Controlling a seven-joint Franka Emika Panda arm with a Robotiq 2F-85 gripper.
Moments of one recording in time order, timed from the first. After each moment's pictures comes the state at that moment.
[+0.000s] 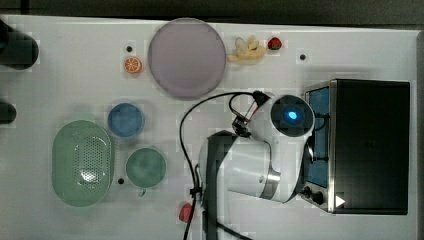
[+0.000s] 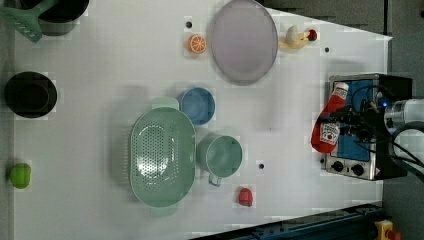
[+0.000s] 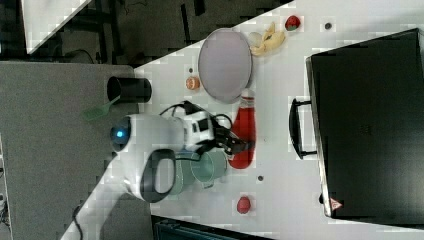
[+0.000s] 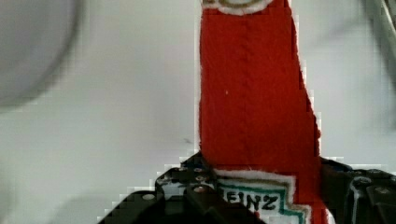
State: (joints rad) arm -0.20 0.09 -0.01 -2.29 0.00 0.68 -0.45
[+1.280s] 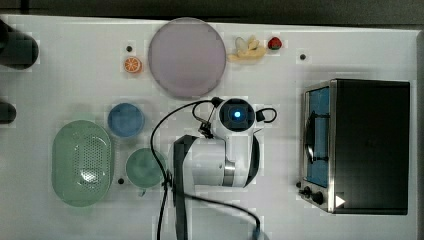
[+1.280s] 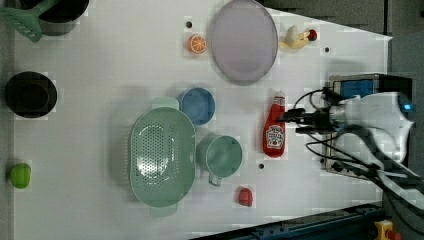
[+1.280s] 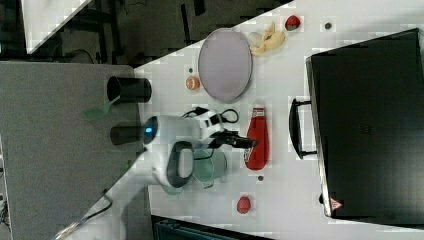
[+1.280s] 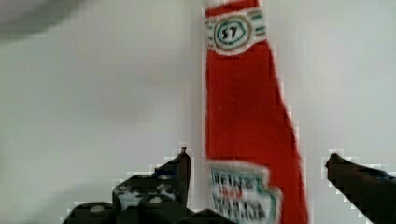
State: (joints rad) arm -0.12 0.27 0.07 -2.33 0.00 0.87 -0.47
